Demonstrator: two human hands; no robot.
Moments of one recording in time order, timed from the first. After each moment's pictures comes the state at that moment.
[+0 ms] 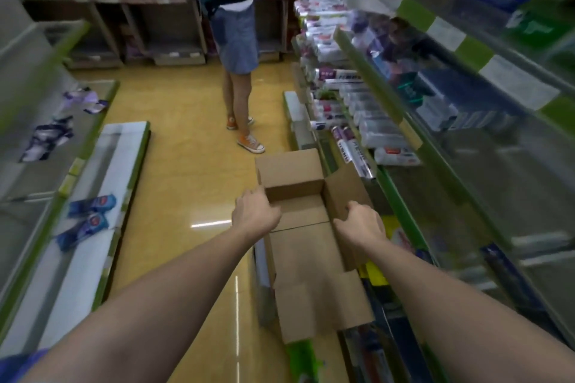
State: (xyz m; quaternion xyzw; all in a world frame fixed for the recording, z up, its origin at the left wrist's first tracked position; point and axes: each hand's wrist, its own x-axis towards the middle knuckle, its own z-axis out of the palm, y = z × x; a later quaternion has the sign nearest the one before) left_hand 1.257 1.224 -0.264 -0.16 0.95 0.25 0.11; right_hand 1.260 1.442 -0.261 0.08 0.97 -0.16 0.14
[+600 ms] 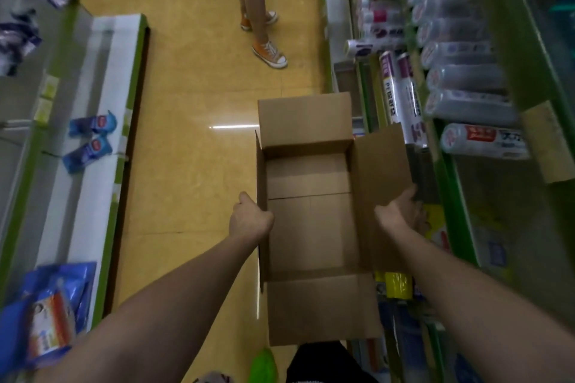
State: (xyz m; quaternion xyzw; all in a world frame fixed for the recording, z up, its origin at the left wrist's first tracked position) left_hand 1.166 1.234 -0.428 -0.39 0.83 0.30 0.25; right_hand 1.095 1.494 -0.426 0.33 0.90 -0.16 0.24
